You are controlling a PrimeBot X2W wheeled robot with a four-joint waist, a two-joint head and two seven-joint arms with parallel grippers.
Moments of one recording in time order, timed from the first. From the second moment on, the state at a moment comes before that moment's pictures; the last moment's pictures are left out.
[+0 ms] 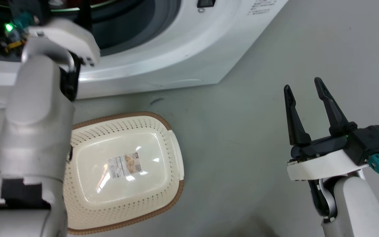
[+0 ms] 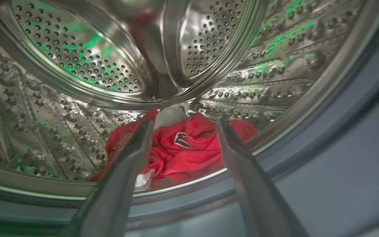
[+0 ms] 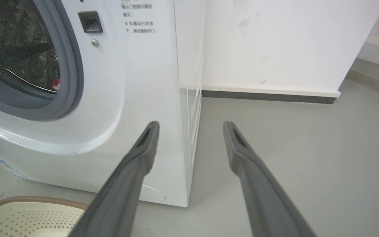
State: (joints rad) left arm -1.01 0.19 -0.05 0.80 -0.08 -0.08 -0.24; right arm -0.27 -0.05 0.10 0.04 0.08 0.13 -0.25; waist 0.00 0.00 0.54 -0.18
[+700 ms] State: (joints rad) left arm -1.46 0.34 -0.06 1.18 -0.17 -0.12 0.27; right arm -0.33 -0.05 0.19 0.07 0.21 0.13 -0.26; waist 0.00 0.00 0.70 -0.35
